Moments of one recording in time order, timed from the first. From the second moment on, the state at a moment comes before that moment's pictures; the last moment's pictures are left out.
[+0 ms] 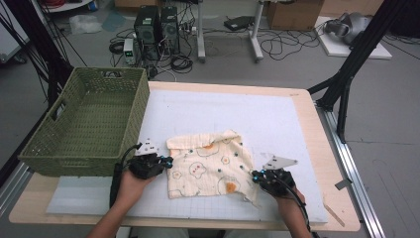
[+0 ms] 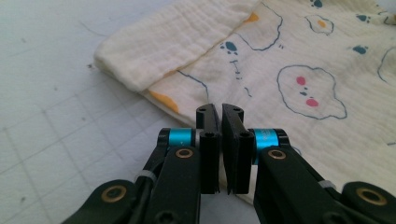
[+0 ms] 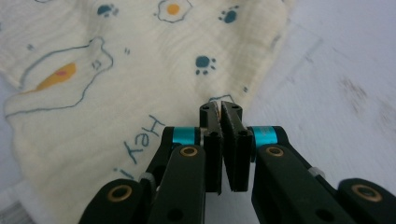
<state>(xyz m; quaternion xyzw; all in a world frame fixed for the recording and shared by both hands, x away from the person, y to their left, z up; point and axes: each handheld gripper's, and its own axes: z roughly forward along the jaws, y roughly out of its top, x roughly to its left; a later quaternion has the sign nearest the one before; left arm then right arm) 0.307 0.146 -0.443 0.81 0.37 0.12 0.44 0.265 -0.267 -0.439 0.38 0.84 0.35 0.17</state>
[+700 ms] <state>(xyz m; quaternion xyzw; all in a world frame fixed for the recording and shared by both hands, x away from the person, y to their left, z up) 0.328 0.137 -0.431 0.80 0.34 0.17 0.46 0.241 -0.290 -0.428 0.37 0.82 0.39 0.21</state>
